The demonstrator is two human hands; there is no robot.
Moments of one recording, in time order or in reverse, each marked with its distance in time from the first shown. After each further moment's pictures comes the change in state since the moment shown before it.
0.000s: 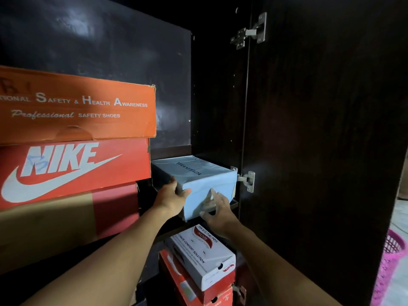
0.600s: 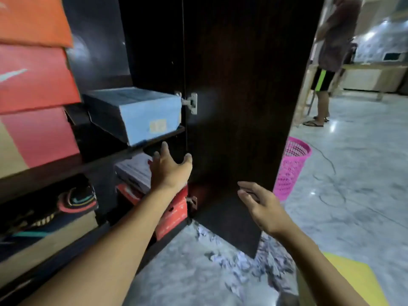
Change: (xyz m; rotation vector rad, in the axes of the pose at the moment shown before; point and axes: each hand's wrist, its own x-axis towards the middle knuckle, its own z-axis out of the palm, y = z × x) left_hand -0.149 0.016 0.107 0.013 -0.065 -0.027; right_hand -0.255 0.100 -0.074 0.030 0.302 0.189
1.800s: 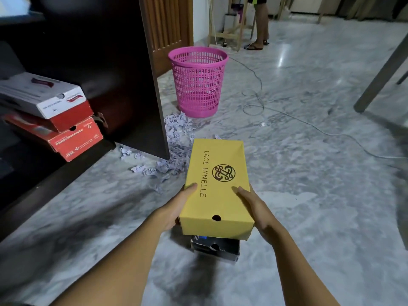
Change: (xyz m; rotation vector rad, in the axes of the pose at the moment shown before) left_hand -0.318 -0.118 0.259 -0.324 -1.043 -0.533; right_hand -0.287 0.263 -0.116 0.504 0.011 0.657
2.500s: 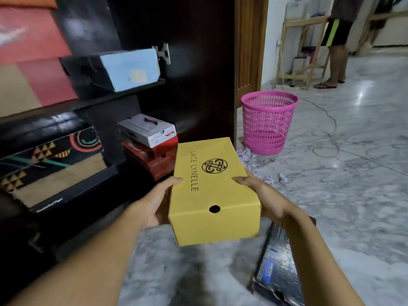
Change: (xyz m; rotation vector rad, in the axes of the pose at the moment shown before) left_hand -0.177 0.071 -0.134 -0.377 0.349 0.143; right_hand 0.013 -0.147 0.131 -0.087 -0.497 -0.250
